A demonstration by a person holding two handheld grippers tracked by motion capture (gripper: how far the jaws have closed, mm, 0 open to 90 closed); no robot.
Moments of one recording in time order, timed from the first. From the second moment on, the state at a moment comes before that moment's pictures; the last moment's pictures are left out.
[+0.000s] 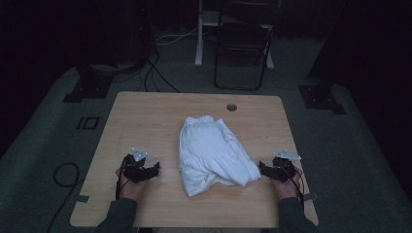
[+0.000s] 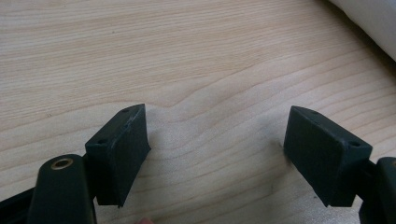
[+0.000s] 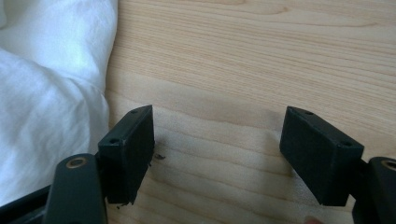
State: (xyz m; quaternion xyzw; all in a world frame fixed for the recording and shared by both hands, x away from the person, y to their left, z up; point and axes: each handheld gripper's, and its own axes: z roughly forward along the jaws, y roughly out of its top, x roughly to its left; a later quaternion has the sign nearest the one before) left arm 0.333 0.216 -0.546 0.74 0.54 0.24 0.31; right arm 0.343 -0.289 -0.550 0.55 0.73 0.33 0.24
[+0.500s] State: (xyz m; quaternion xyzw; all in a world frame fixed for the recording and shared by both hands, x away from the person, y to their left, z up) left arm 0.297 0.160 -0.521 0.79 0.43 0.20 0.39; right arm 0.303 -0.265 -0.514 0.46 0.76 0.41 0.19
